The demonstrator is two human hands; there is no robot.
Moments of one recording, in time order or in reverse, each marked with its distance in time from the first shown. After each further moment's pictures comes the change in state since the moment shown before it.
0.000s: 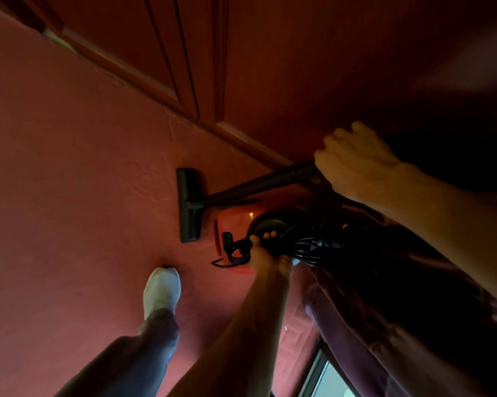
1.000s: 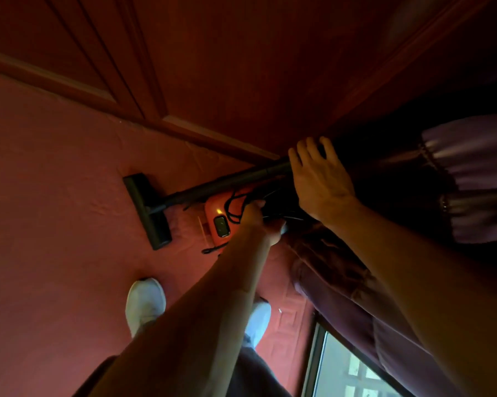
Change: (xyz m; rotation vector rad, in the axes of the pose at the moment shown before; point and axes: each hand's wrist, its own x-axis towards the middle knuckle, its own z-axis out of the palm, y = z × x) left_hand -0.010 -0.035 0.019 0.840 0.031 -0.193; right_hand -0.037 -0.055 0.113 0.189 0.049 0.350
